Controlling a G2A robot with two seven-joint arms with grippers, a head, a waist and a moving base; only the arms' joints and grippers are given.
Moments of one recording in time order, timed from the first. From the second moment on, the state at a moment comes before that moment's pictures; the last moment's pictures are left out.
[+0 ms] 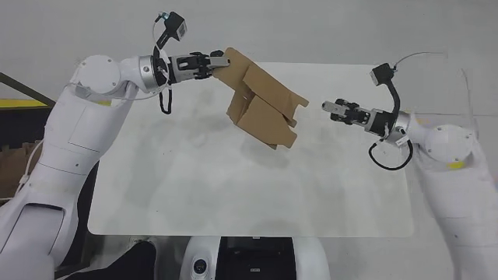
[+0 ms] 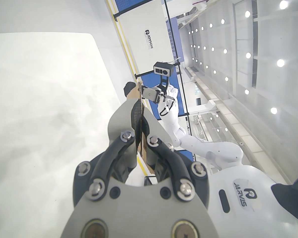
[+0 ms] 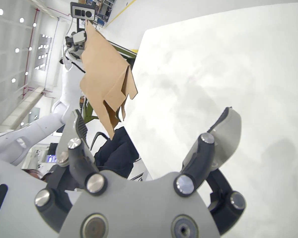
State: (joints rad) left arm 0.72 -0.92 -1.06 -1.35 -0.53 -0.19 -1.04; right arm -1.14 -1.02 1.37 -1.60 0.19 -0.27 1.03
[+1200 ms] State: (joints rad) left arm 0.62 -1.03 -0.93 -1.15 -0.68 -0.23 -1.14; right arm -1.10 -1.07 1.17 -1.52 0.40 -0.33 0.92
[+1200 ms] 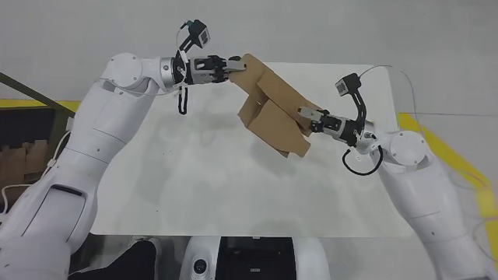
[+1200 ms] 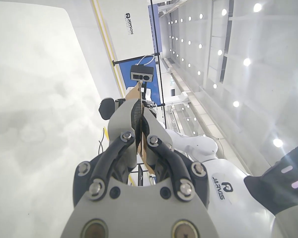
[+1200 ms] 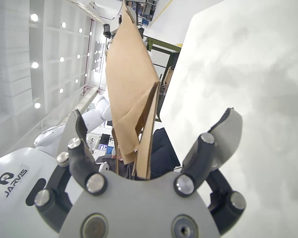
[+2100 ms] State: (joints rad) left arm 0.64 -1.04 -0.98 -1.11 -0.69 -0.23 -1.19; right arm -1.09 -1.08 1.16 -1.48 0.50 -0.35 0.96
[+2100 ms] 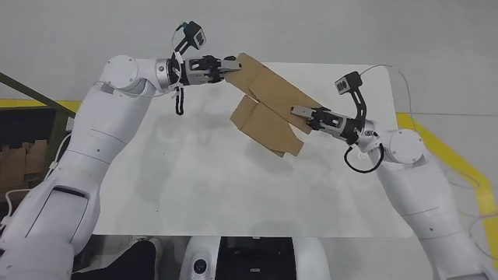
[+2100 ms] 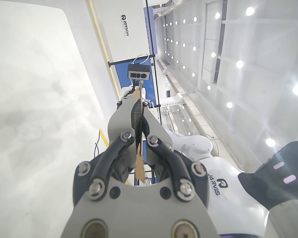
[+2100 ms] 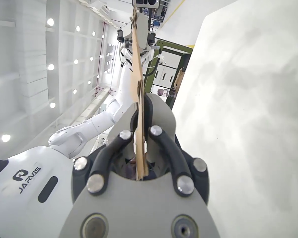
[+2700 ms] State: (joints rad) left arm 0.69 -1.03 -1.09 -1.13 -0.68 -0.30 -1.16; right arm -1.08 -1.08 1.19 -1.48 0.53 -0.29 0.93
